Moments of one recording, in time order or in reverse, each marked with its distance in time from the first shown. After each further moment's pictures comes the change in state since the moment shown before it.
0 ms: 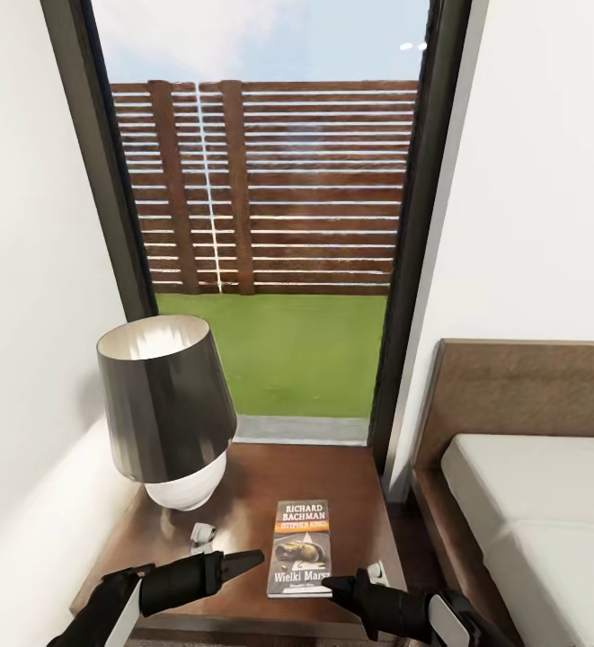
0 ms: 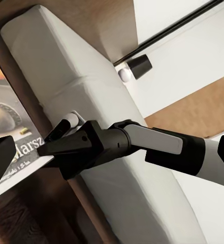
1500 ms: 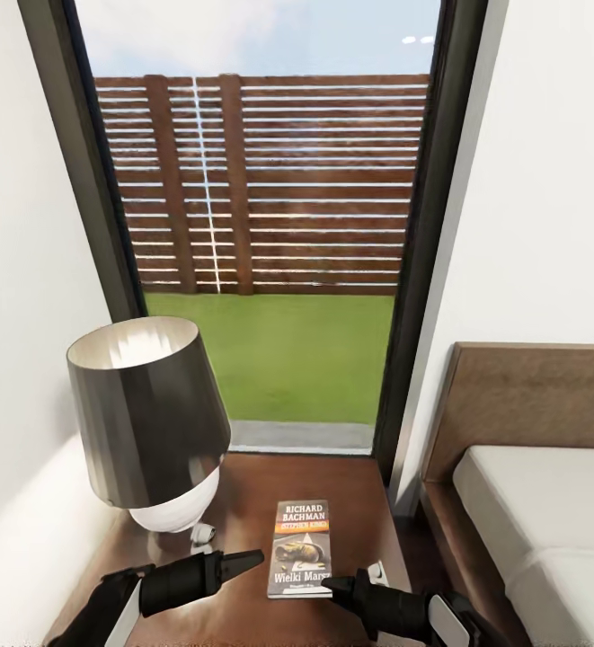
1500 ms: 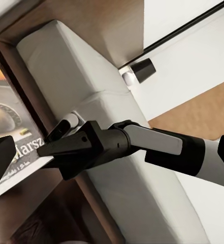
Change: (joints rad) left arm 0.001 0.000 0.002 0.002 0.001 0.000 -0.001; right arm 0.000 0.000 0.000 0.000 0.003 -0.001 0.000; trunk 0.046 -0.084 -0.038
